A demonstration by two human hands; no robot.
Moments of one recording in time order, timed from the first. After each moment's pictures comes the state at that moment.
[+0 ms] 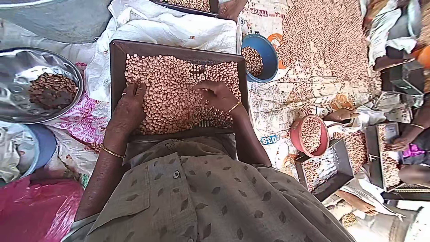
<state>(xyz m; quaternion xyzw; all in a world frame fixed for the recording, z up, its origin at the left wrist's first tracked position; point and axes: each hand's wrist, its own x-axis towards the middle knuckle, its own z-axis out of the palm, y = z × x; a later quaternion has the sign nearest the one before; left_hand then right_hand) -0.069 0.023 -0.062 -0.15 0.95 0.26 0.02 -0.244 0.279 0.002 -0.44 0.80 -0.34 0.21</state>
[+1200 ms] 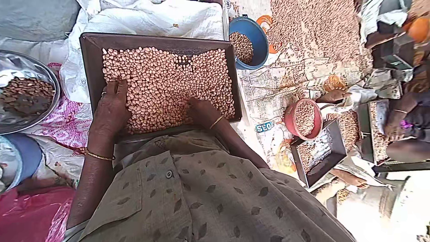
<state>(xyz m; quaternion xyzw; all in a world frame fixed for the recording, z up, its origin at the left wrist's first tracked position) -0.067 0.026 -0.063 -0.17 0.96 0.24 0.02 -0.181 0.294 -0.023 -0.32 0.89 -0.16 0.29</state>
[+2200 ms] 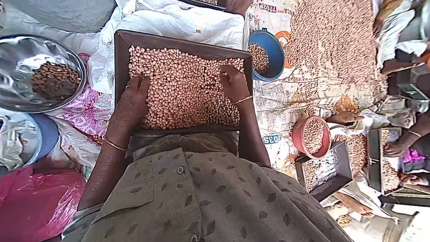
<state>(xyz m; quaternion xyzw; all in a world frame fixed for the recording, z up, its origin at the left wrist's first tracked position) -0.067 0.021 -0.069 -0.13 0.96 0.25 -0.01 -0.268 0.288 -0.005 -0.31 0.92 -0.24 0.08</state>
